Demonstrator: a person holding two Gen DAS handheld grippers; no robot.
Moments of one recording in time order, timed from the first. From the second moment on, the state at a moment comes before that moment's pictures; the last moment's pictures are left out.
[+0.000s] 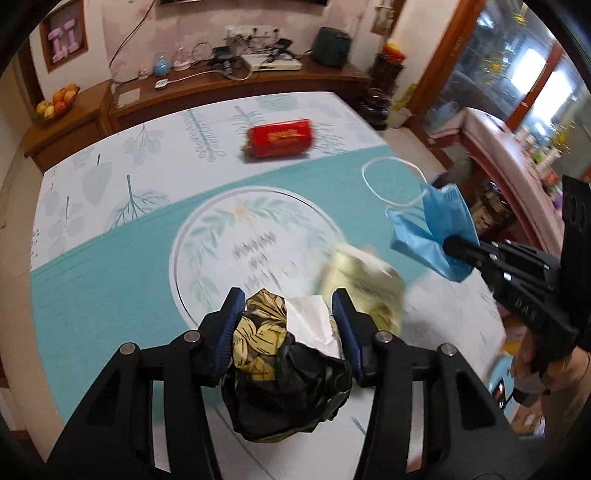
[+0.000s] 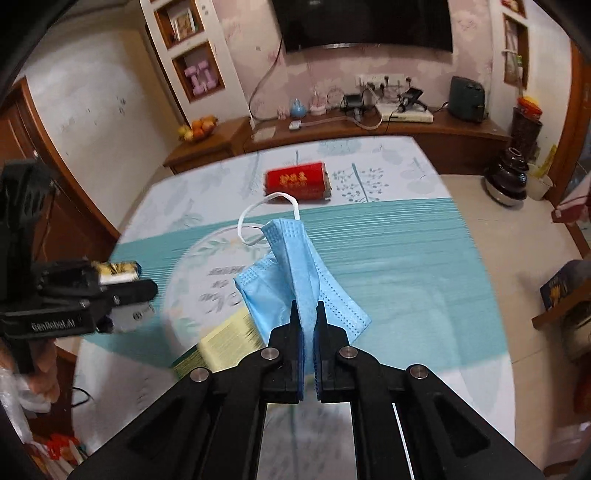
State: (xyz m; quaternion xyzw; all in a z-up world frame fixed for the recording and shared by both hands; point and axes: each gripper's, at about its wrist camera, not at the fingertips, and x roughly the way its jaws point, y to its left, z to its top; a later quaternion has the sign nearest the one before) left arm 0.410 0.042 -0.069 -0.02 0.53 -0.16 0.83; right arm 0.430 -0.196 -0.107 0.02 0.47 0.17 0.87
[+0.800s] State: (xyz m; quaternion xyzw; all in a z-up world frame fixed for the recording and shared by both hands) left arm 0.095 -0.076 -0.070 0.06 0.50 -0.33 0.80; right arm 0.033 -0.275 -0.102 0.14 0.46 0.10 0.87
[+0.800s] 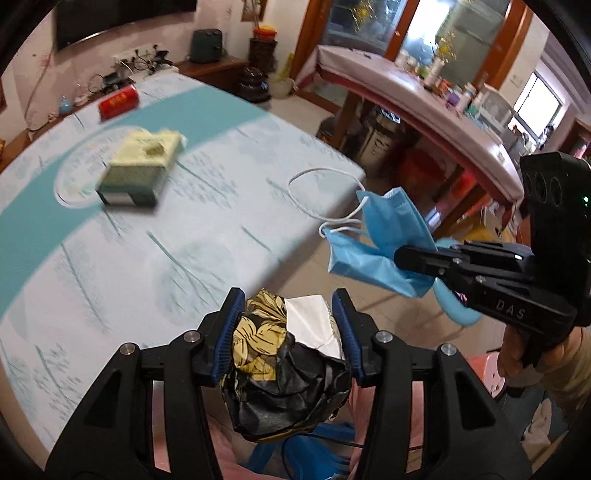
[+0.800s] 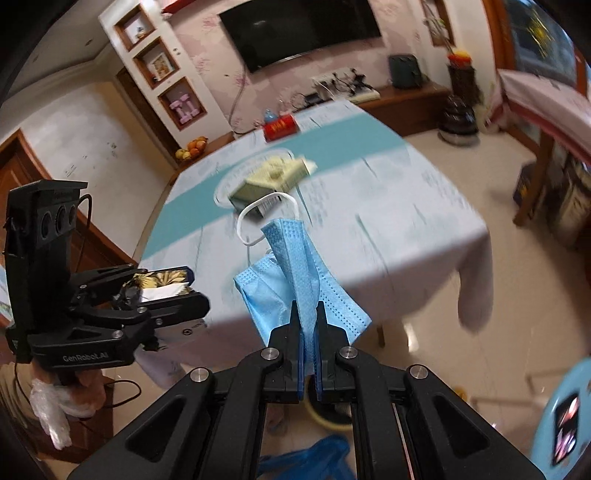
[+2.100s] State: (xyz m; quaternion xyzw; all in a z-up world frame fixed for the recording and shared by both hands) left arm 0.089 -0.147 -0.402 0.23 0.58 -0.28 0.73; right arm 0.053 -0.294 -0.505 0.31 0.69 0.00 0.66
